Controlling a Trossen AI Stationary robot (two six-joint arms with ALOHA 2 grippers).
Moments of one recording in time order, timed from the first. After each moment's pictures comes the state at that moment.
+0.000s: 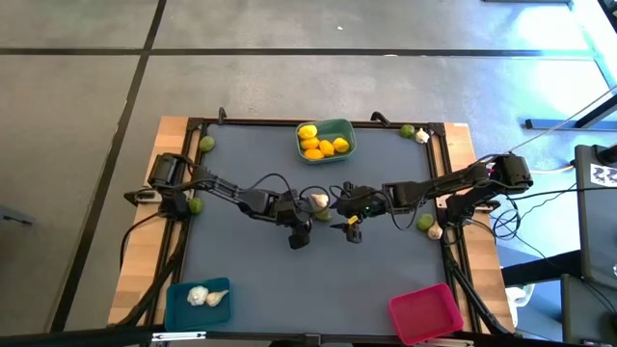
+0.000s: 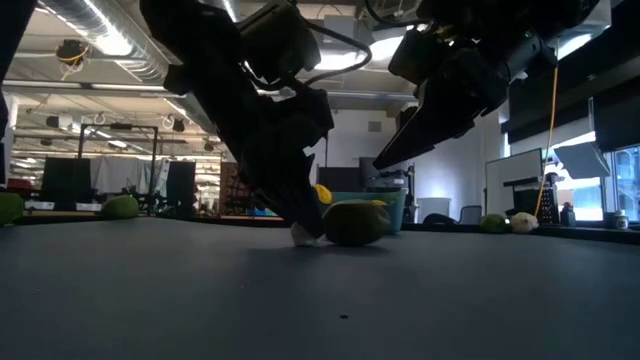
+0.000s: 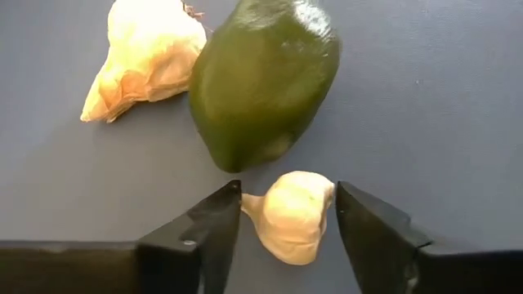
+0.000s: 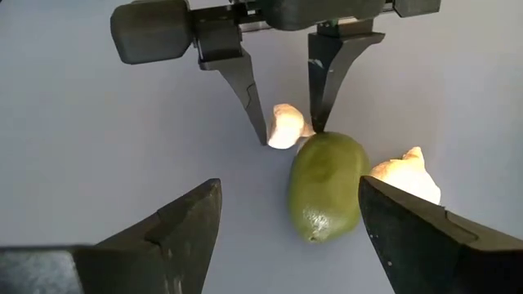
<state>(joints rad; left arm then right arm) -0.09 1.88 1.00 -0.08 -0.20 -0.33 0.08 1.51 0.77 0.05 0.01 0.05</state>
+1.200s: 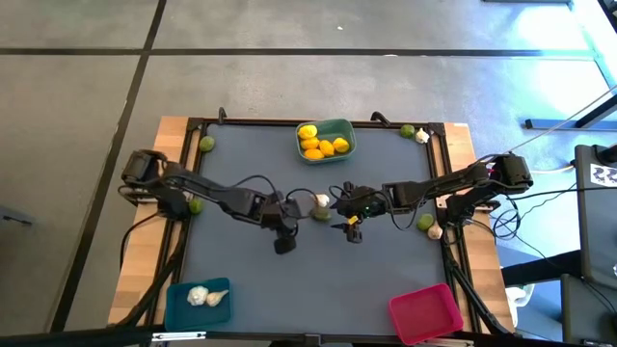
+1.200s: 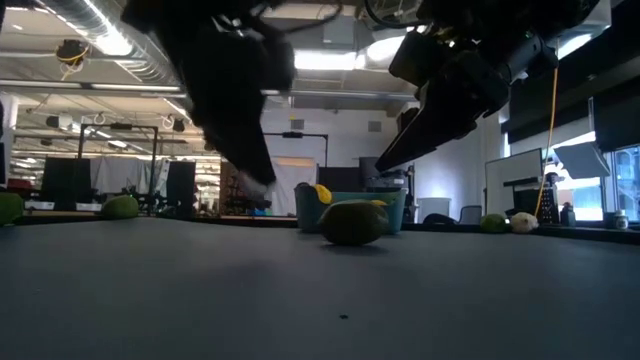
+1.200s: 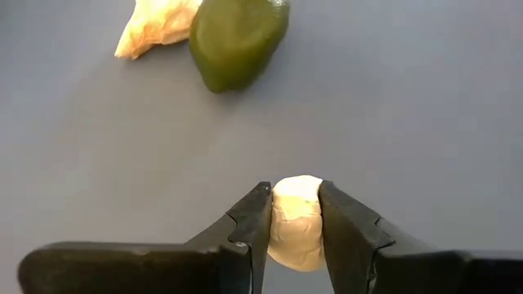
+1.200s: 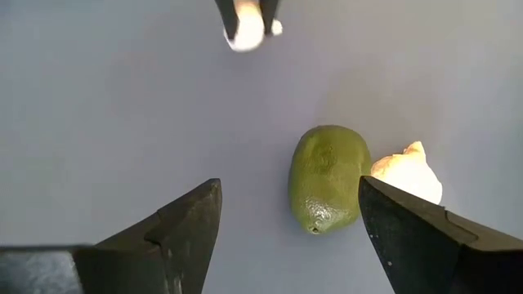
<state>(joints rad) -0.18 1.65 1.00 -0.38 -0.19 -0.47 0.08 1.51 0.77 0.04 0.01 0.05</state>
